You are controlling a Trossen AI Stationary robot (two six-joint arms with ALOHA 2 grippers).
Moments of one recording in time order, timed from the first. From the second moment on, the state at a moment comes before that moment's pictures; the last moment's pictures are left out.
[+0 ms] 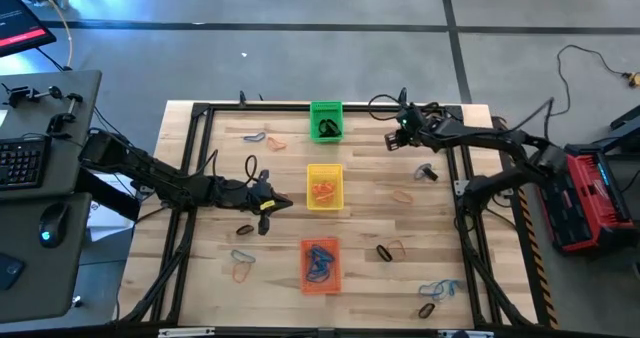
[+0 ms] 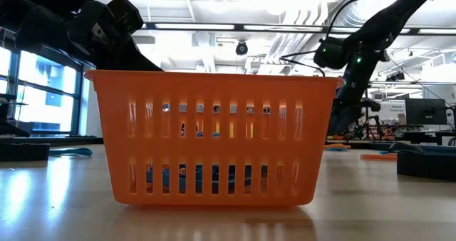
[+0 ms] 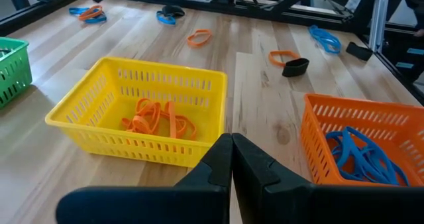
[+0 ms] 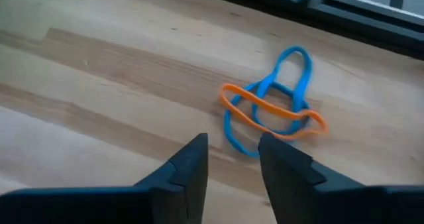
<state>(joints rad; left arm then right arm) -0.20 1.26 0.32 0.57 -0.25 -0.21 -0.70 1.38 0.66 -0.31 0.29 0.44</state>
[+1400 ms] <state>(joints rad) -0.20 1.26 0.32 0.57 -0.25 -0.21 -0.77 1.62 0.68 -0.03 0.28 0.33</state>
